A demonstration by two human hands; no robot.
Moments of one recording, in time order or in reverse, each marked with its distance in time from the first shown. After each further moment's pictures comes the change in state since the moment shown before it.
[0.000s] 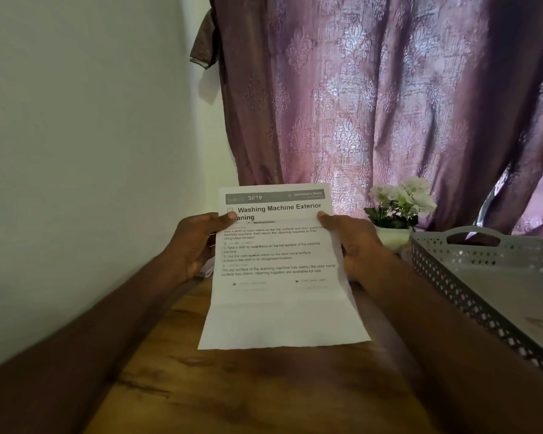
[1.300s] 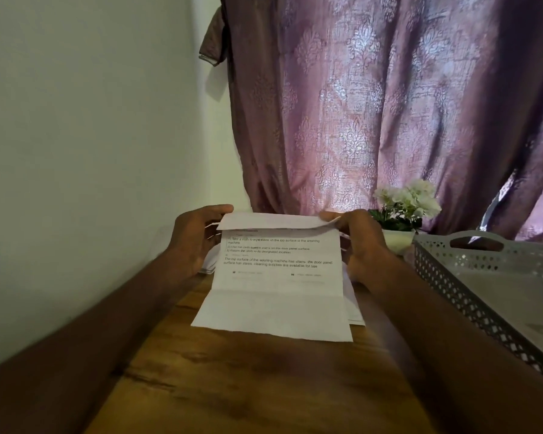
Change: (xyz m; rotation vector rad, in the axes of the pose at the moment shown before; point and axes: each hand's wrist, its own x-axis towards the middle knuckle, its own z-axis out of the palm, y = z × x) left_hand 0.006 -0.003 -0.004 -0.035 0.148 0.143; right_hand 0.013 0.003 -0.005 0.036 0.042 -0.043
